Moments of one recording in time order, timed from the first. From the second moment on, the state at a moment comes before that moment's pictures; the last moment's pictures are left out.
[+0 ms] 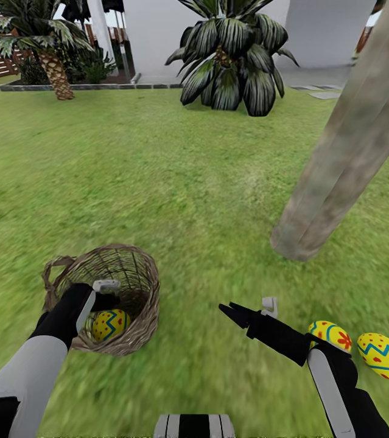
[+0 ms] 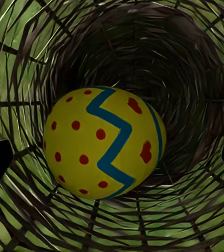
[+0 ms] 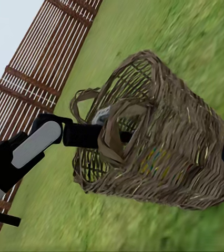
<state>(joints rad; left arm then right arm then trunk) -0.83 0.11 0.09 -0.72 -0.02 0.81 -0.03 -0.24 0.00 -0.09 -1.59 -0.52 0.74 0.80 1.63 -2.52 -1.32</state>
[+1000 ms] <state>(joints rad) -0.82 0.11 0.09 -0.74 -0.02 0.71 -0.03 -0.24 0.00 -0.08 -1.59 -0.52 0.74 0.80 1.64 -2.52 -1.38</state>
